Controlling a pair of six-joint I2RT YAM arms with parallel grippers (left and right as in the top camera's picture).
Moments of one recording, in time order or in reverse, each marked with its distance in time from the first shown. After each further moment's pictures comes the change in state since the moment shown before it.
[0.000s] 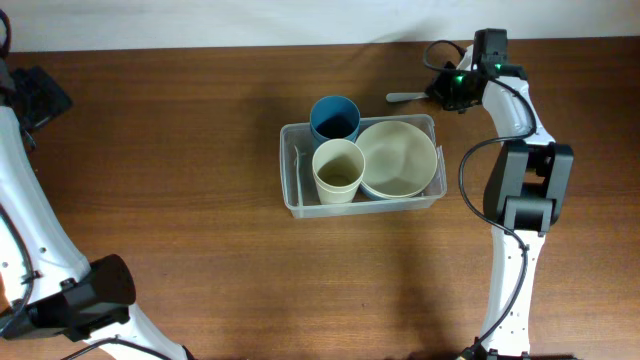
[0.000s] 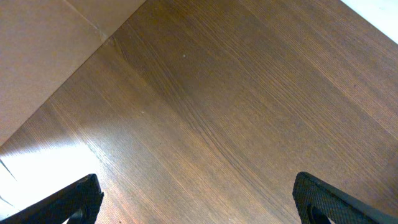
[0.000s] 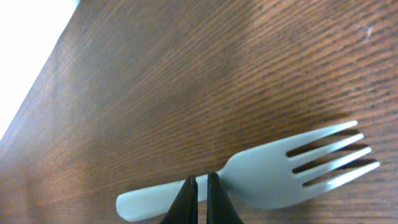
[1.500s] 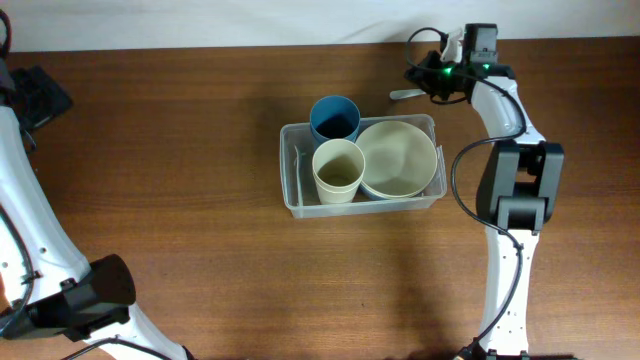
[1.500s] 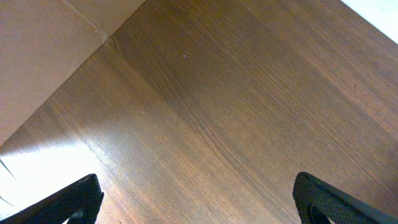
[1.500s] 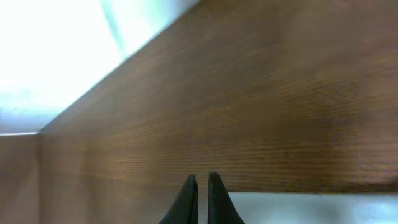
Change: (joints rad) left arm 0.000 0.000 0.000 0.000 0.000 0.000; right arm 0.040 0.006 0.006 0.159 -0.172 -0.028
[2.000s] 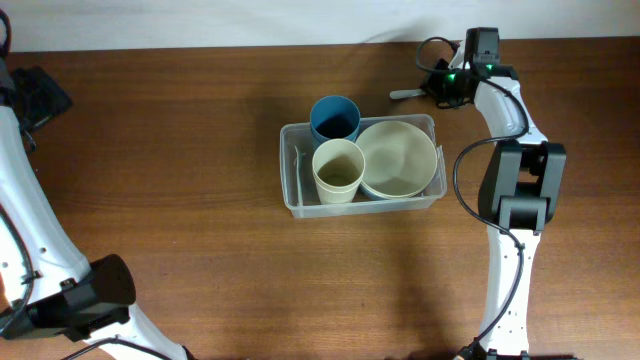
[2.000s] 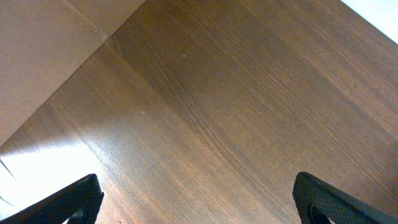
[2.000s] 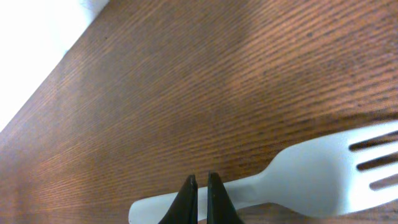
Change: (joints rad) left arm 0.000 0.000 0.000 0.000 0.000 0.000; right arm -0.011 0.008 0.004 -0.095 0.199 0.002
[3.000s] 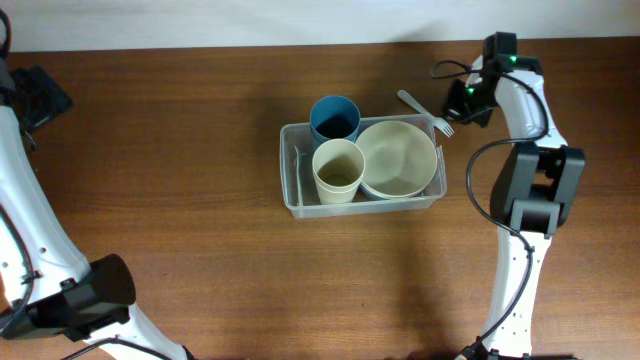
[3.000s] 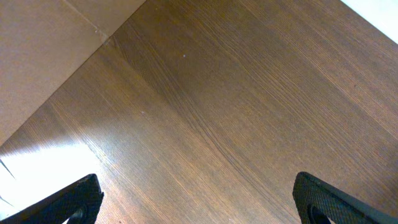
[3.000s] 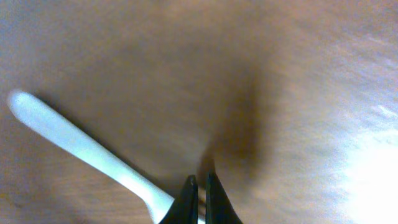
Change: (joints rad) left arm 0.000 0.000 0.000 0.000 0.000 0.000; right arm -0.072 -0.031 0.050 -0.463 0.124 -0.232
